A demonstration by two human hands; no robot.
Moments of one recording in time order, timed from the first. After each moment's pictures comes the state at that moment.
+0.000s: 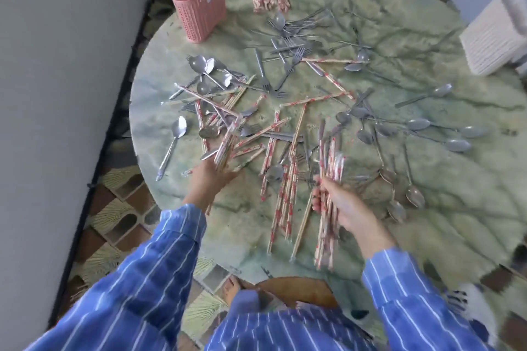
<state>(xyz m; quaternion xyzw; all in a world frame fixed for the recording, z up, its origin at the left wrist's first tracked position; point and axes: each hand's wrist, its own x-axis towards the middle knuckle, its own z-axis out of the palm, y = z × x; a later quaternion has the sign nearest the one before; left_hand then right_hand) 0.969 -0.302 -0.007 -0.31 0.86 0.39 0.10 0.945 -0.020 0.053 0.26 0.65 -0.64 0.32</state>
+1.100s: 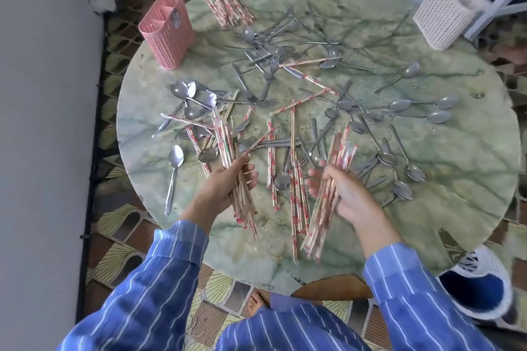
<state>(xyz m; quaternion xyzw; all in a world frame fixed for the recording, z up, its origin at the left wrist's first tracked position) 0.944 -0.295 0.047 -0.26 0.47 0.82 0.21 0.965 -0.060 0.089 0.29 0.51 -0.78 0.22</state>
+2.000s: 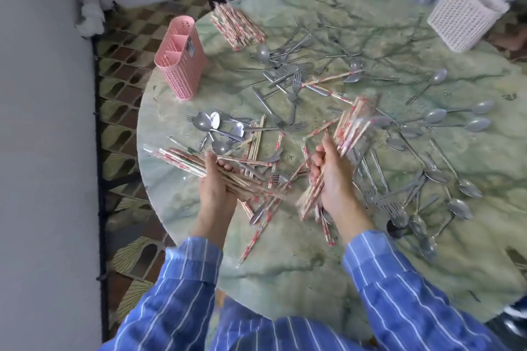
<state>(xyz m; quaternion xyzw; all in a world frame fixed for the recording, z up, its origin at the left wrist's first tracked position) 0.852 -0.393 0.054 -0.32 0.32 0.89 -0.03 0.863 -0.202 0.081 0.30 0.50 -0.81 0.00</state>
